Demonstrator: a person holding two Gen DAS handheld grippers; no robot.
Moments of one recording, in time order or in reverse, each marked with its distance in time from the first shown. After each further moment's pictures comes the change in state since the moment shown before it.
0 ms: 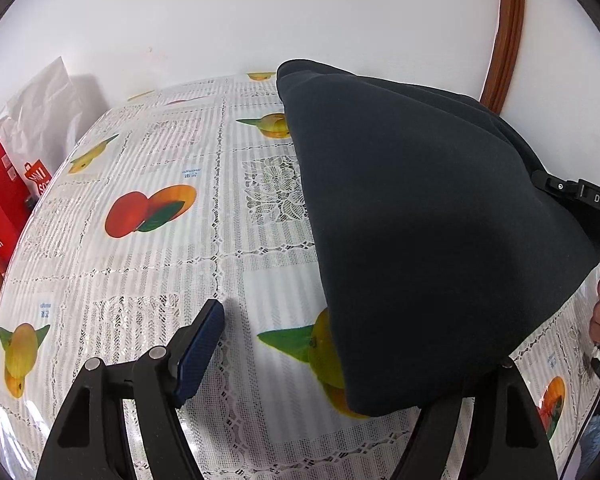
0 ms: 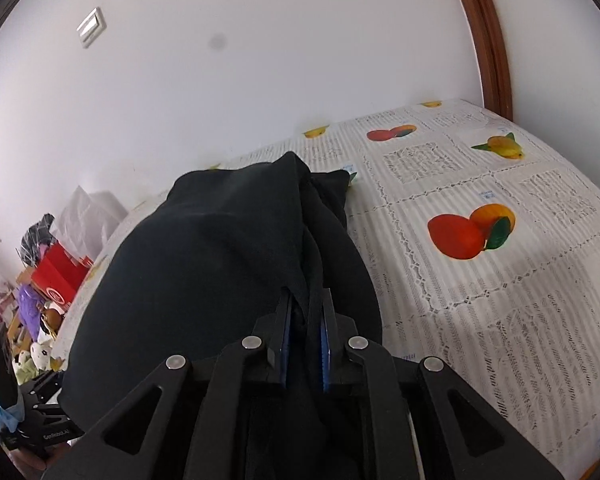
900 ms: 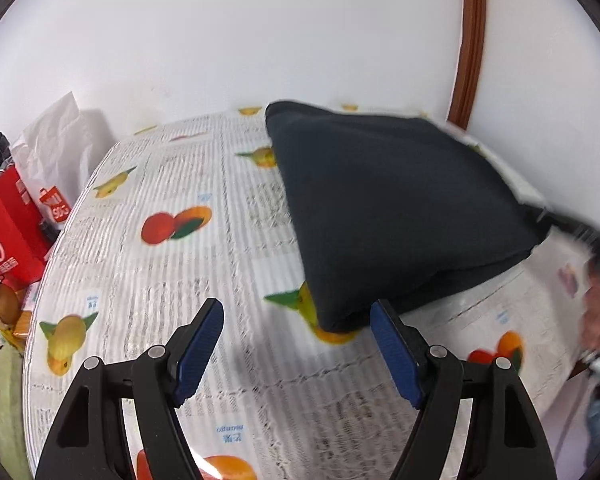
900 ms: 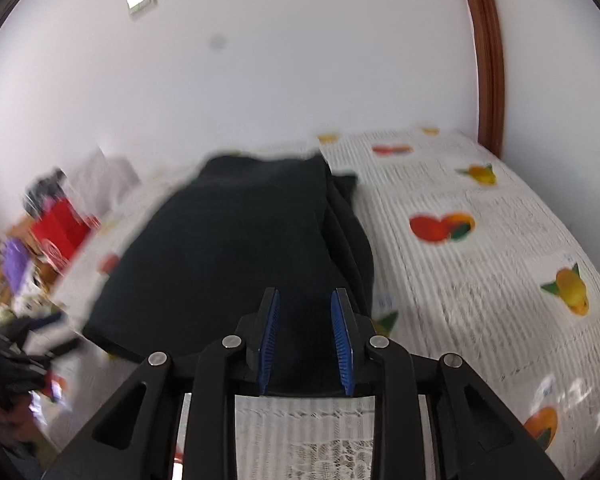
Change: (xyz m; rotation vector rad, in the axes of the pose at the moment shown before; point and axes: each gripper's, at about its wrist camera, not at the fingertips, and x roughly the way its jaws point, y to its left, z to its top) left arm -0.073 0.001 -0.017 0.058 -0.096 -0.042; right arm -0.057 0.028 -0.043 -0.165 0.025 -0.109
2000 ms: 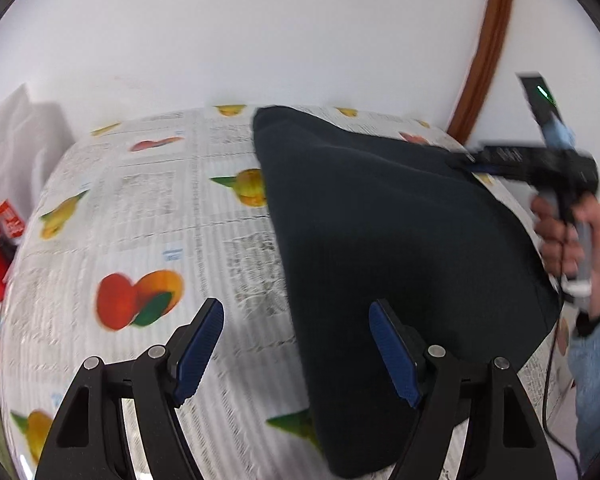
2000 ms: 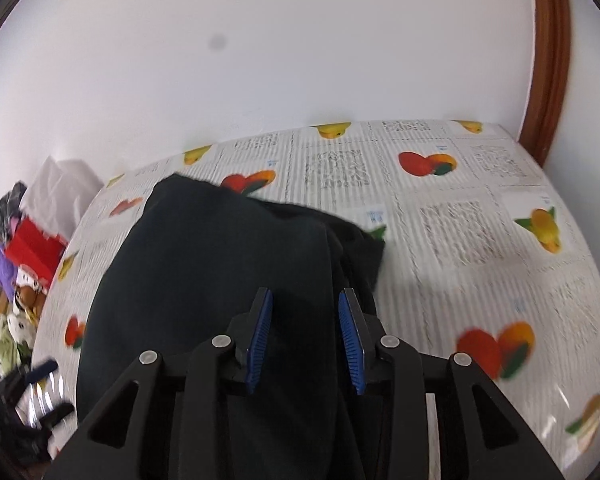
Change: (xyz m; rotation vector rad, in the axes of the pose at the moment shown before) left arm 0.078 0.022 0.072 -0.025 0.077 -0.118; right arm 0.136 0.005 0.161 0.065 0.192 0.033
